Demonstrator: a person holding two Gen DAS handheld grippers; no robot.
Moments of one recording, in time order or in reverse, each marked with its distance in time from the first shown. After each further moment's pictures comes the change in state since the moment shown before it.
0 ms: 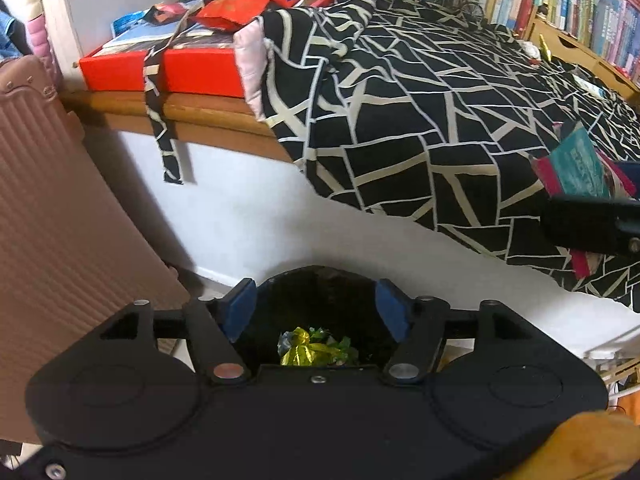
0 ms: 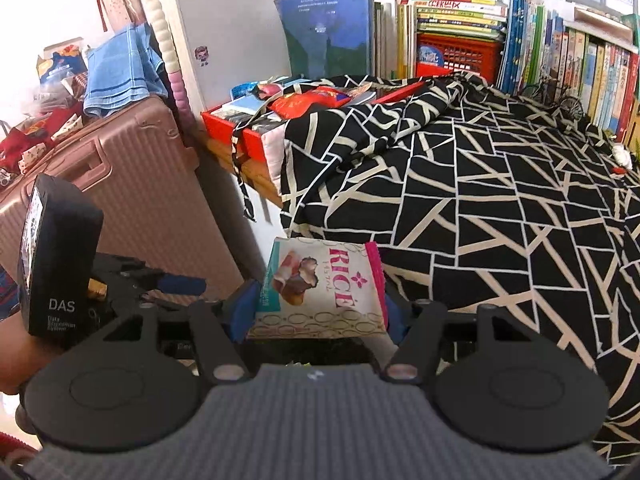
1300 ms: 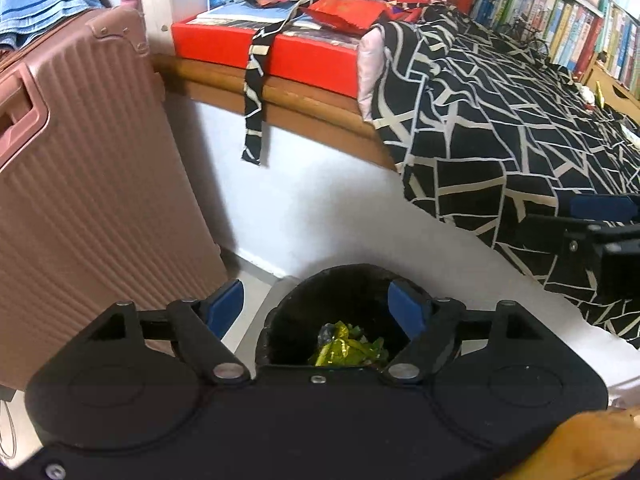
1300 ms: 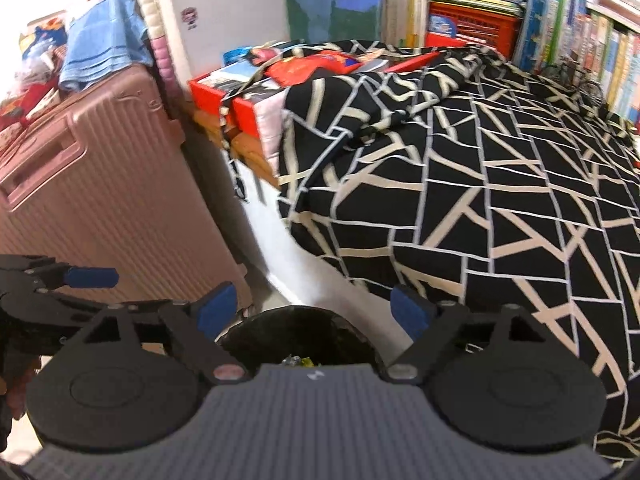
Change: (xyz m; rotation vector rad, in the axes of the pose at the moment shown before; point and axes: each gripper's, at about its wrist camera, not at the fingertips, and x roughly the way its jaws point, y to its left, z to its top) left arm -0.025 0.052 -0.015 -0.174 -0.015 0.076; right arm 0.058 0.009 0.014 -0.003 0.080 -0.034
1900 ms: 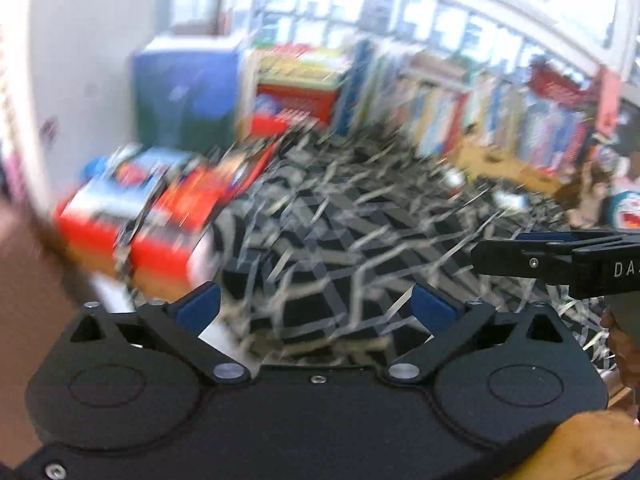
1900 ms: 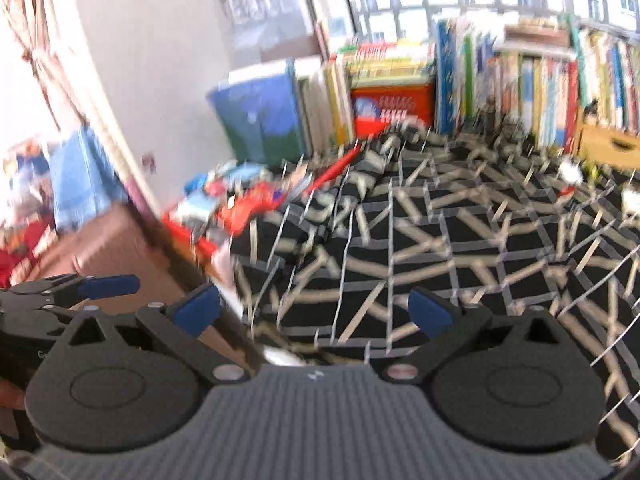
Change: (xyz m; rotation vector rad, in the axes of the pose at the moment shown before) left arm -0.106 -0.085 0.116 0.188 -0.270 -0.312; right arm -0.133 -0.081 0.068 0.195 -0.212 -0.018
